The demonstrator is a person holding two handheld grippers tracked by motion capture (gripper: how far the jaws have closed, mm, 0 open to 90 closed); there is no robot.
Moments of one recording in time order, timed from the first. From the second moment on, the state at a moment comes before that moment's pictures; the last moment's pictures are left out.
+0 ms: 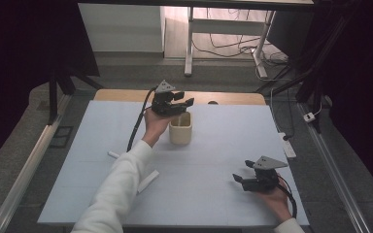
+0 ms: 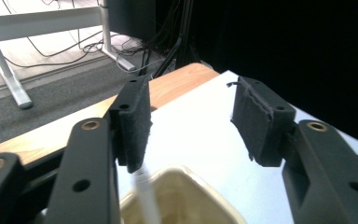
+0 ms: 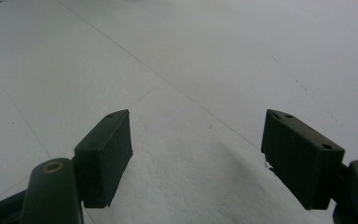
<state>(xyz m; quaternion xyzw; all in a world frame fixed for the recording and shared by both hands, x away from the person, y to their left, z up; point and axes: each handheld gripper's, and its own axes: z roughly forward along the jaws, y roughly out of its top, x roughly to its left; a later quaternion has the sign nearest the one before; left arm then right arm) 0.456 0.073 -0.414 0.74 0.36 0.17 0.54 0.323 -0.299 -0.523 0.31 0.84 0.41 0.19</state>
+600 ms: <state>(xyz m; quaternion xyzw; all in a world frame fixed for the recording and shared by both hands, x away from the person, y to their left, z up) 0.427 0.096 -0.419 0.76 0.34 0.18 0.52 0.323 -0.298 -0.523 0.31 0.84 0.41 0.19</state>
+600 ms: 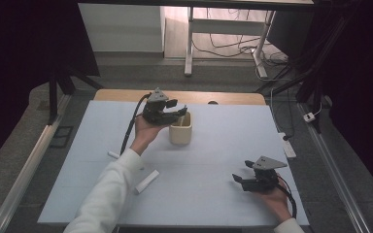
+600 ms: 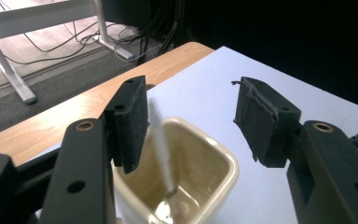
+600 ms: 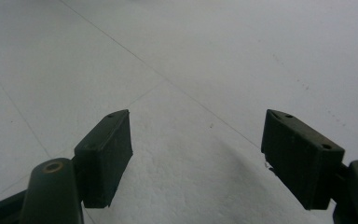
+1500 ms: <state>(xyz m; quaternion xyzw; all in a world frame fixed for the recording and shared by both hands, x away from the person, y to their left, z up) 0.381 0.142 -0.435 0.80 0.31 0.16 0.48 0.323 -0.296 -0.525 0.31 0.84 0.40 0.19</state>
